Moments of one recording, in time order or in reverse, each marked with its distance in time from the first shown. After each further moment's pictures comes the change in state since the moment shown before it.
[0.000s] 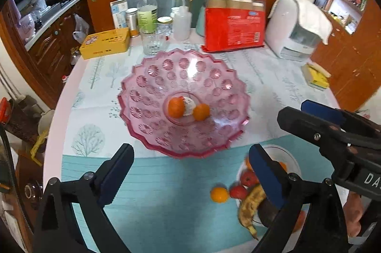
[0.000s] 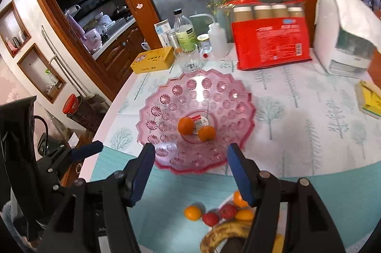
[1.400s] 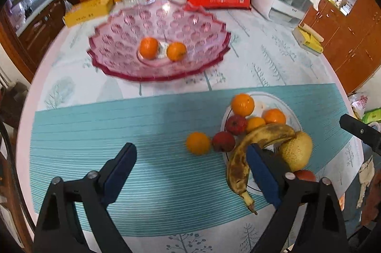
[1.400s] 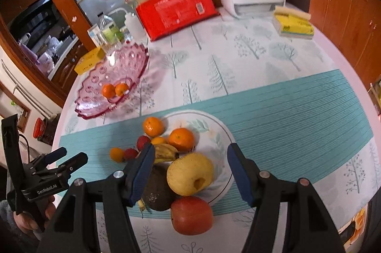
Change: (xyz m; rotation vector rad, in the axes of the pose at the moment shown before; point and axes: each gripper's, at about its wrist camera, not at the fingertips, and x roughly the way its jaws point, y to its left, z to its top) left arm 0.053 -0.039 -0.099 0.016 0.112 -0.021; right arm -0.045 -0.127 -0.135 0.261 0.049 -0.199
